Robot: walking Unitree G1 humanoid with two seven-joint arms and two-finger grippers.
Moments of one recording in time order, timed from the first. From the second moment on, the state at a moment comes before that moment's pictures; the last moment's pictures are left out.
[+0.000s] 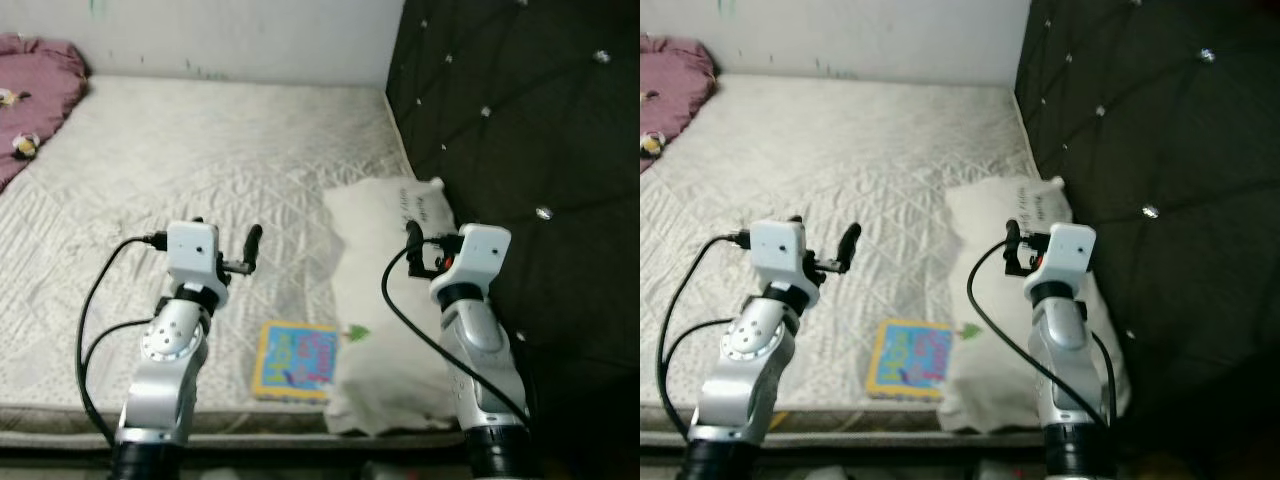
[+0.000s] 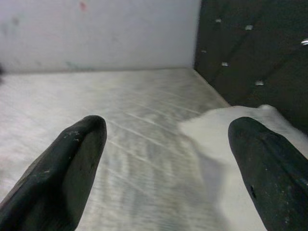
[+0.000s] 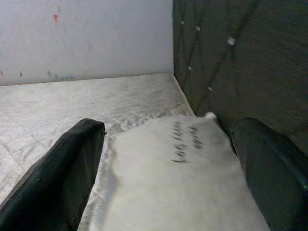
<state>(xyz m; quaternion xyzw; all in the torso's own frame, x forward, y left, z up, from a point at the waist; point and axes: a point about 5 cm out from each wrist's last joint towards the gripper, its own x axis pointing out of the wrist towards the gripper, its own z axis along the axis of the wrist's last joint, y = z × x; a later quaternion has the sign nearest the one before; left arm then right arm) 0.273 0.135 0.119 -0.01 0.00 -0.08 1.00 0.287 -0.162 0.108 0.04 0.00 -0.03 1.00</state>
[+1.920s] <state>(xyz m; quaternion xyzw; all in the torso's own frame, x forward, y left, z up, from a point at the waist) 0.274 0.129 0.126 -0.06 -0.01 -0.11 0.99 0.288 -0.155 0.113 0.02 0.00 -0.01 1.00</state>
